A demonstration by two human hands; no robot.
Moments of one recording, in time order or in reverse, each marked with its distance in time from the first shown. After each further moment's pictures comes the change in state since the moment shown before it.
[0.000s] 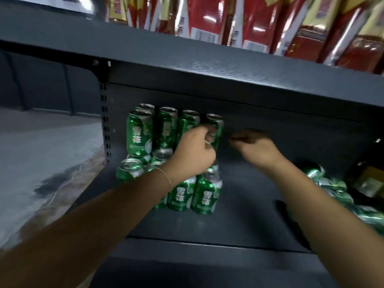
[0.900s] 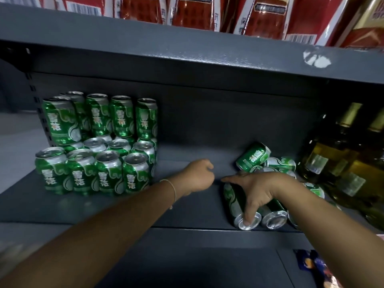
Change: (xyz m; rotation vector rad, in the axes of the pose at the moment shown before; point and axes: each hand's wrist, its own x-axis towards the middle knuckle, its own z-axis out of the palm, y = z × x) left_hand -0.018 0.057 0.206 -0.017 -0.470 -0.458; right_hand -0.050 0.160 -0.134 -0.845 -0.941 0.013
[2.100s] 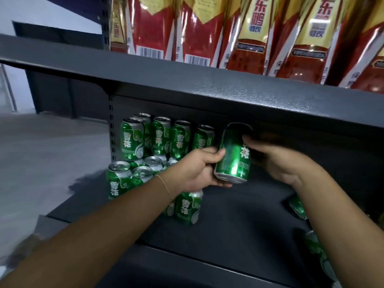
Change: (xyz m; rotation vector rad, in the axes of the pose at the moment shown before) left_hand -0.045 -0.019 -0.149 -1.035 -0.151 0.174; right_hand 0.027 -0.105 -0.109 1.387 0.520 -0.591
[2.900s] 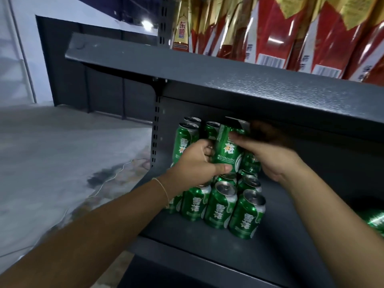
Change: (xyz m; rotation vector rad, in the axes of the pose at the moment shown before) left_hand -0.063 0.047 -0.129 0.622 0.327 0.305; right_hand 0.078 0.009 0.150 -0.104 0.175 -0.112
